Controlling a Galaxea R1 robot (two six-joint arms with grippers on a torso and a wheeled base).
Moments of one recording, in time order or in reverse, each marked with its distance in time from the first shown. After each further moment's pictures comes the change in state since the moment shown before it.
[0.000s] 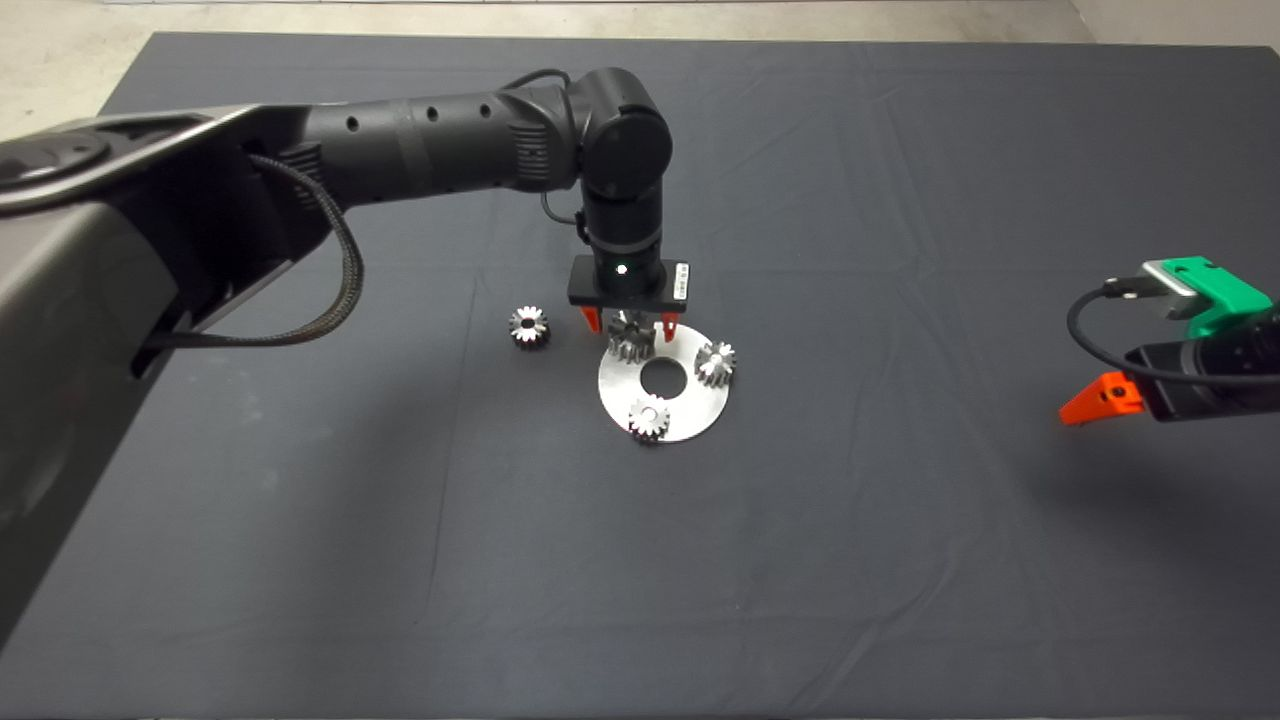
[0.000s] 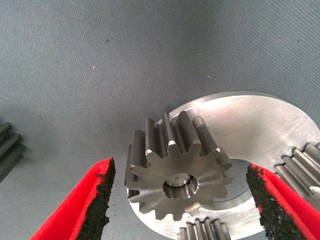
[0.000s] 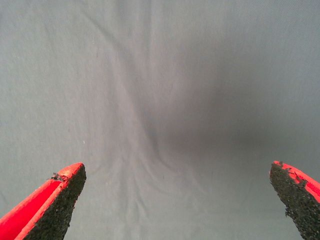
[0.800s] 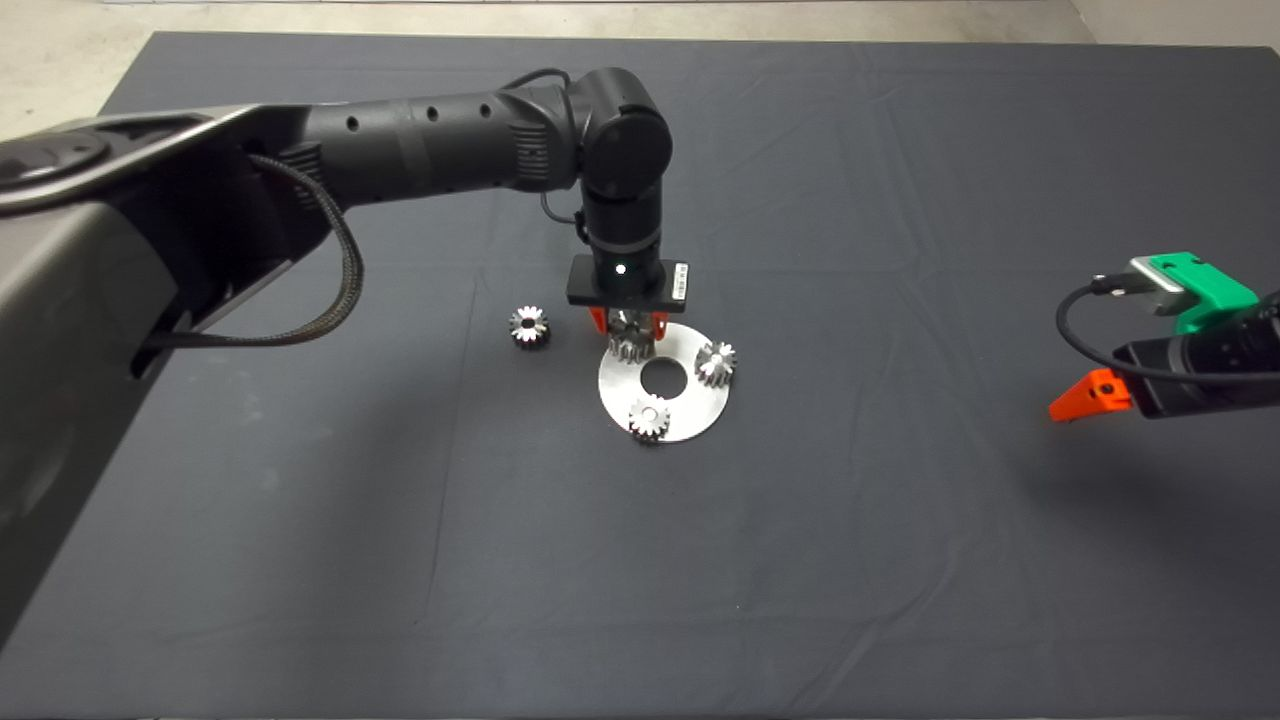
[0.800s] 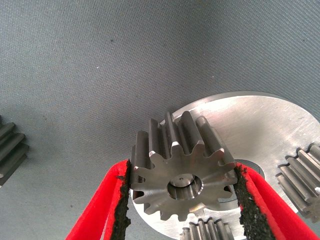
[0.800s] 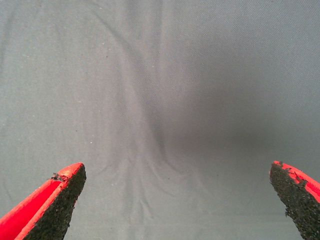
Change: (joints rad) left arm 0.000 0.000 0.000 0.001 0.009 0.002; right arm 0.000 0.025 -0.006 0.001 0.000 0.002
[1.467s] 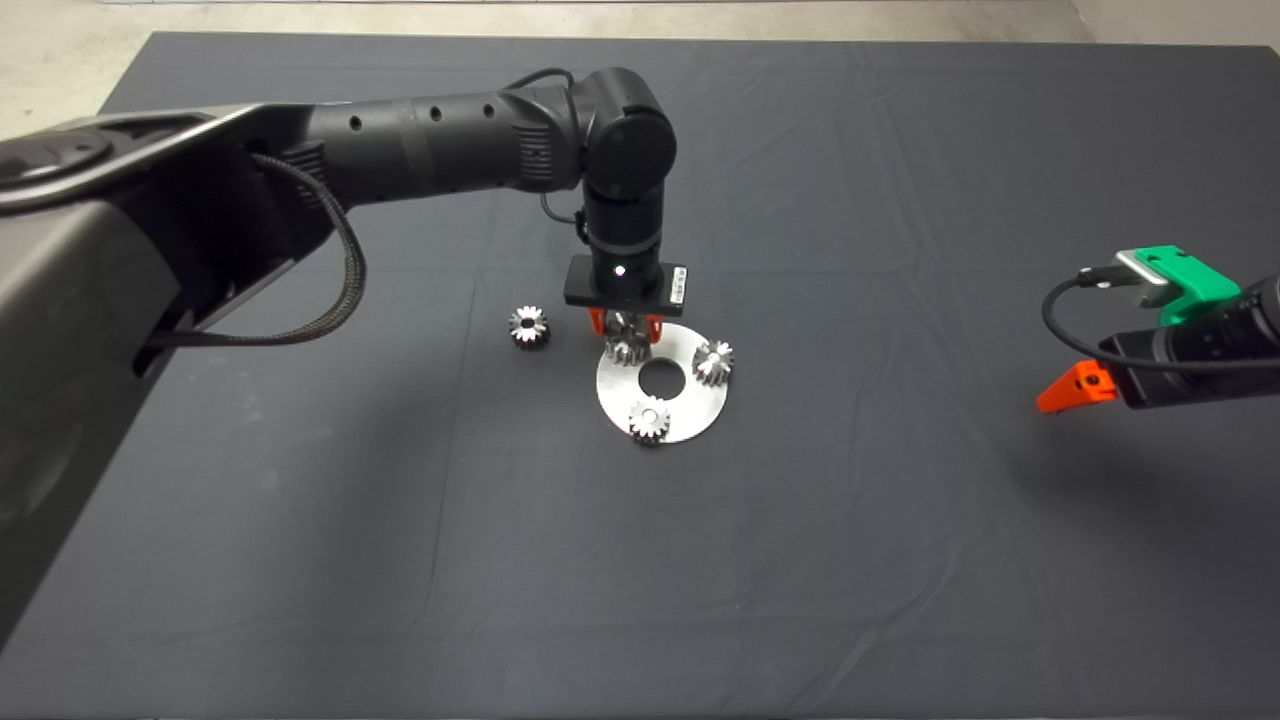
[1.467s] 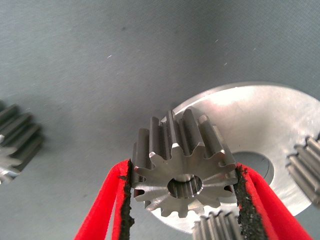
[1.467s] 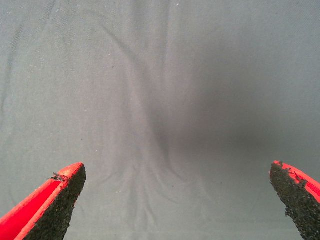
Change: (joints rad) left arm -0.008 0.002 0.010 -0.002 0.053 0.014; right arm 0.000 0.030 -0.022 0.000 0.000 0.005
